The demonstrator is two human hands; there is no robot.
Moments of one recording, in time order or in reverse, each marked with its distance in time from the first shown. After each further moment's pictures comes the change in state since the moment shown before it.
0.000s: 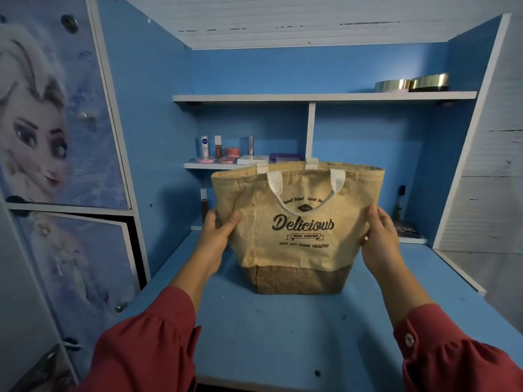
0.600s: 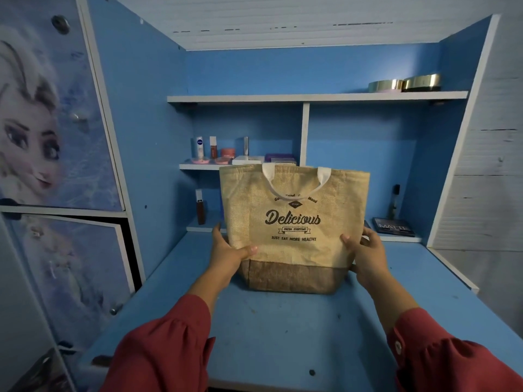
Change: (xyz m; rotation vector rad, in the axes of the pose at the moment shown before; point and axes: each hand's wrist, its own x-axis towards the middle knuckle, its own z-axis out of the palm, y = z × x) left_hand 0.001 -0.045 0.015 0.233 0.067 -0.124; right_hand -0.007 0.028 -0.011 -0.148 0.028 0.160
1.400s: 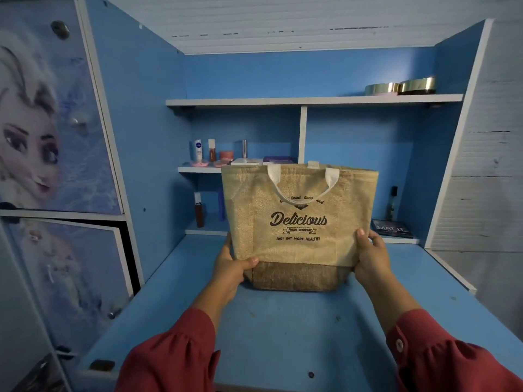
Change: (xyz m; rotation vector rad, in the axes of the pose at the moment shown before) left_hand -0.008 -0.019 0.005 -0.236 -0.112 -0.104; right_hand 0.008 0.000 -0.002 0.215 0.049 0.028
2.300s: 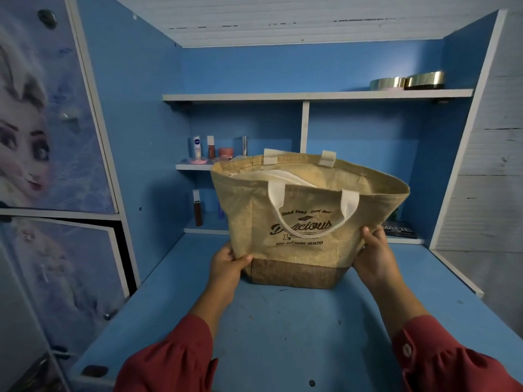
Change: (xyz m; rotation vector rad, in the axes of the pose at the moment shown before) left_hand -0.002 -0.003 0.001 0.019 0.060 0.197; right_hand 0.003 -0.006 -0.005 0.180 -0.302 -0.038
